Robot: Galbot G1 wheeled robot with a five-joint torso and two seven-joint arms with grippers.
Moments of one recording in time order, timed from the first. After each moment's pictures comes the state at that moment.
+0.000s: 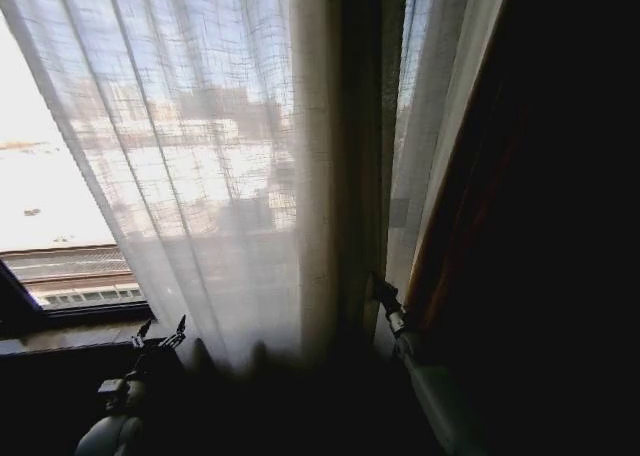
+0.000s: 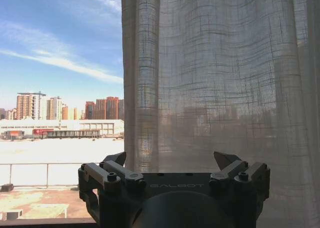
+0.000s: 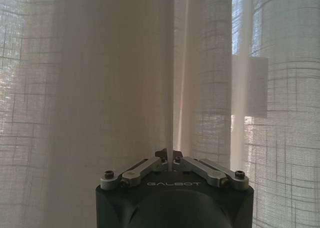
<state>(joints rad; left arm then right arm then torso) 1.38 -1.19 -0.82 -1.63 -0.45 -0.26 0.19 -0.83 1.24 0.38 1.29 0.25 0.19 -0.08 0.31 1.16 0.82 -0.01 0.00</state>
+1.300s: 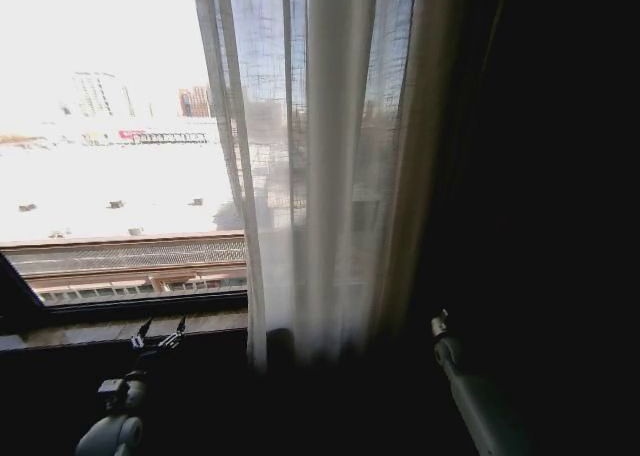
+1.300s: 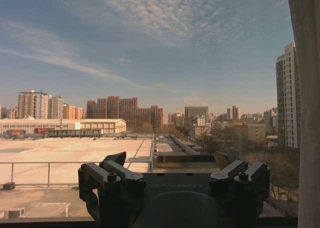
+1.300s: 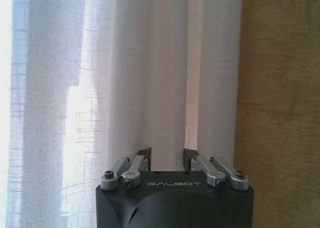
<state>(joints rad) 1.38 -1.19 -0.82 -1.63 -0.45 -0.26 0.19 -1.00 1.12 0.52 1.44 0.34 0.08 -0.04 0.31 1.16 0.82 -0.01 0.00</state>
